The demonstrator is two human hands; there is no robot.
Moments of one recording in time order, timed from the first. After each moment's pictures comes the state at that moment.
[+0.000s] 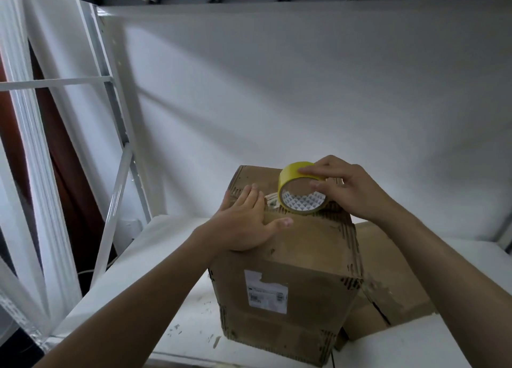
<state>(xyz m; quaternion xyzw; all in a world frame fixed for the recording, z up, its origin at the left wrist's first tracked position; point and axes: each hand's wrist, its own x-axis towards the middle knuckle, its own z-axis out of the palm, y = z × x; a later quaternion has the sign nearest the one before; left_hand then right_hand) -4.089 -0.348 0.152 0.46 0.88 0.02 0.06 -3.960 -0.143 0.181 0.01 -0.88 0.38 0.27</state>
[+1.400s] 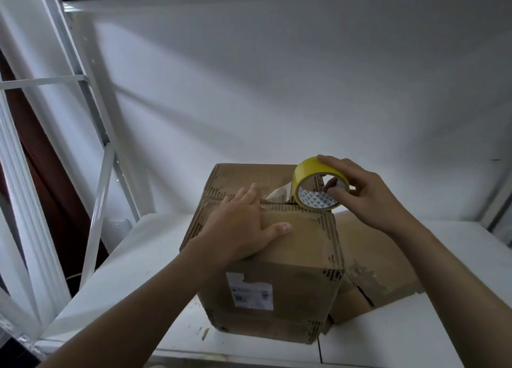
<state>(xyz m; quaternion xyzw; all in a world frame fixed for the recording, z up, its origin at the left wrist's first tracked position) -4.042 -0.333 0.152 0.48 0.88 0.02 -0.02 -3.904 -0.096 0.138 0.00 -0.87 0.38 0.32</state>
